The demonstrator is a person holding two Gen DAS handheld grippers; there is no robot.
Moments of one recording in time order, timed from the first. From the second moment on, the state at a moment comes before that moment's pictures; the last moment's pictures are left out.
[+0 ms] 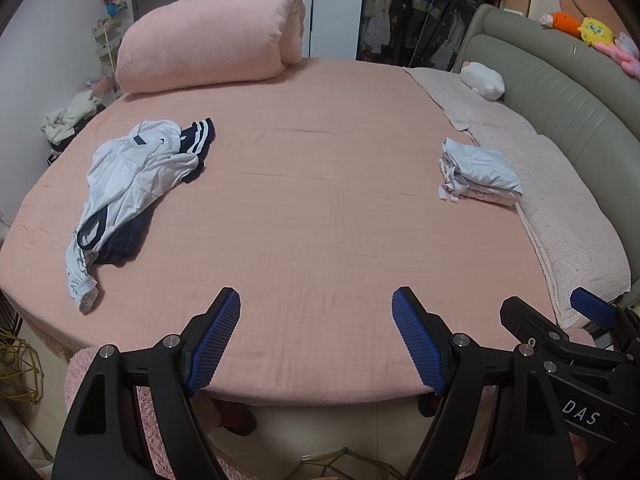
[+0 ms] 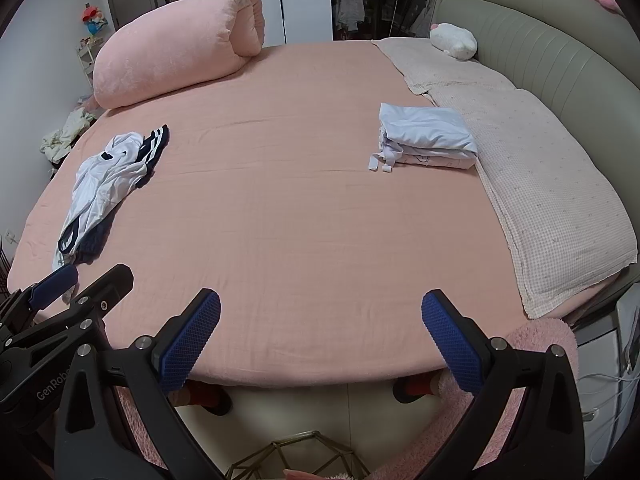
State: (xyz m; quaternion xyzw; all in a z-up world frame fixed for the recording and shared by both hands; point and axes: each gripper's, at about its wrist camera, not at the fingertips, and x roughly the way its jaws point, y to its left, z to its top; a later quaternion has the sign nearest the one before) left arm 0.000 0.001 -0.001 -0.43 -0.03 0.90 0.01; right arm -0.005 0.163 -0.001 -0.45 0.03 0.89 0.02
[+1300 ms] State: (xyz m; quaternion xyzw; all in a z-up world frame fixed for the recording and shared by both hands) left arm -0.074 -0.237 -0.052 -0.42 -0.20 0.87 -0.16; right arm -0.138 0.014 -0.051 -0.49 -0.09 0.86 -0.12
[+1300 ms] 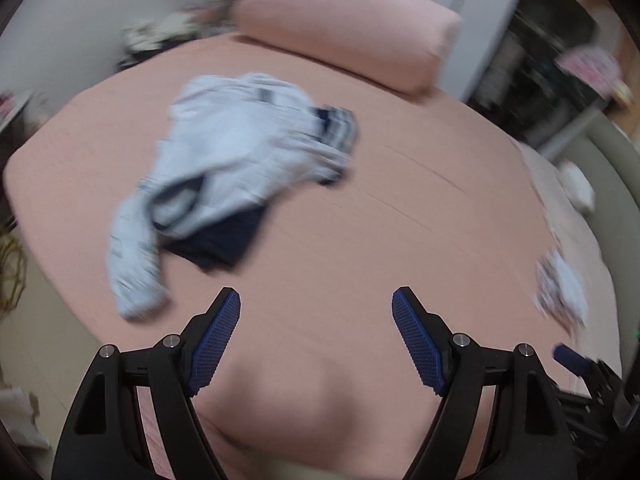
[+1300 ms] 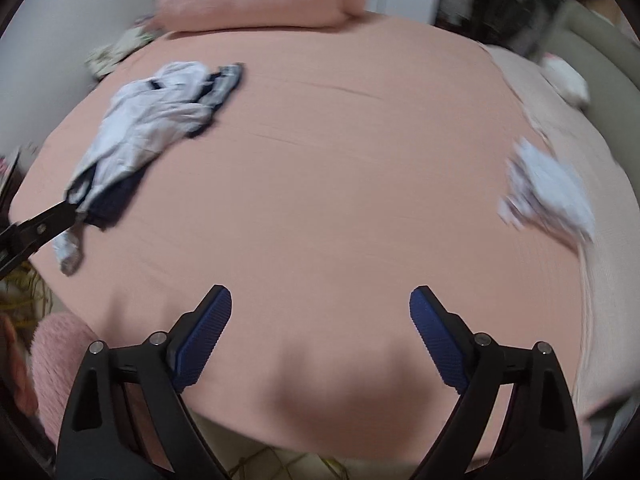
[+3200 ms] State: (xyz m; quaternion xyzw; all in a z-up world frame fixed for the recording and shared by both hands) left arm -0.132 -0.398 -0.148 -0.28 -0.41 0.86 -0.10; right arm -0.286 -0.264 -0.130 -0.49 -0.18 0.79 -0.31
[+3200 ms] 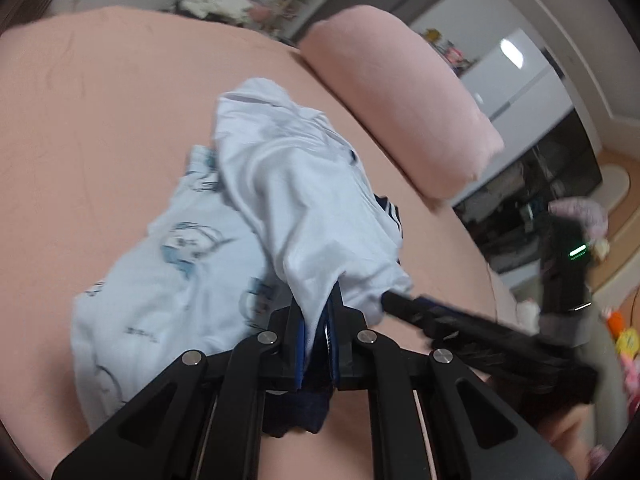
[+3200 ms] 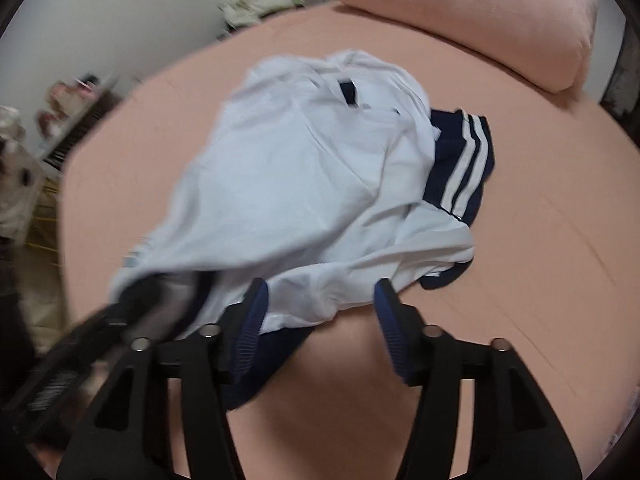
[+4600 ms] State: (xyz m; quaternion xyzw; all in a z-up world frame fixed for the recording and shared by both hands) left arm -0.142 -0.404 -0.184 -0.31 -0.50 0.81 -0.07; right arm -0.224 -0.256 -0.176 -0.49 -0.19 0.81 -0.27
